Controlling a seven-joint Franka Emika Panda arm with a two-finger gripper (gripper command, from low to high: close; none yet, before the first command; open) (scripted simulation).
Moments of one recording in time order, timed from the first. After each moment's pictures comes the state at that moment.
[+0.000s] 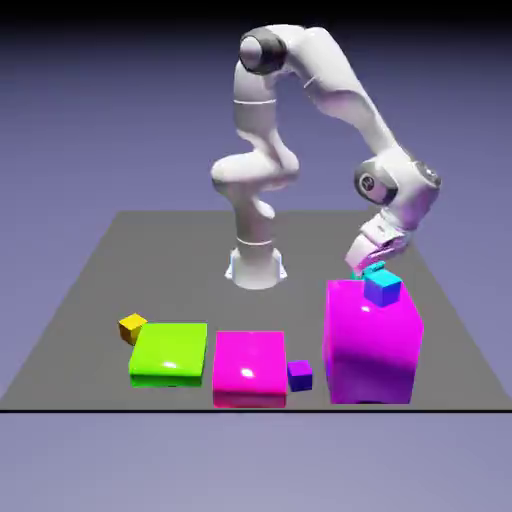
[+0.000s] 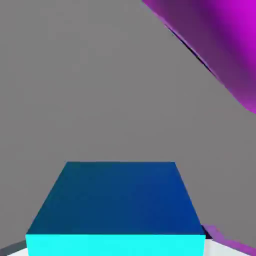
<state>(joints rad) 0.35 -0.13 0.34 -2.43 -0.07 2.04 0.99</state>
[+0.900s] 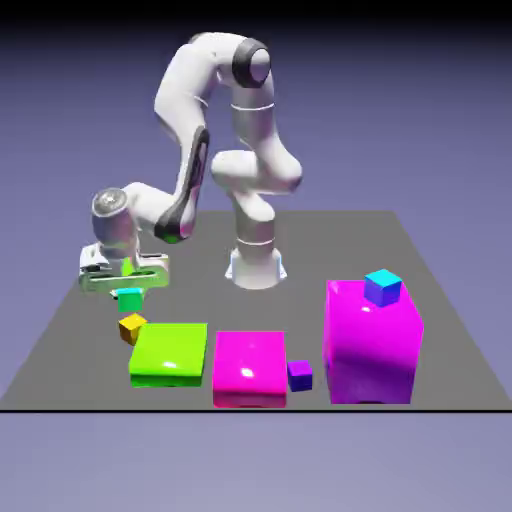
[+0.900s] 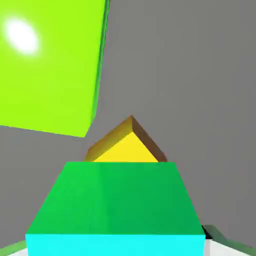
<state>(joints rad) -0.34 0.24 -0.39 -2.50 -0.22 2.53 0.10</state>
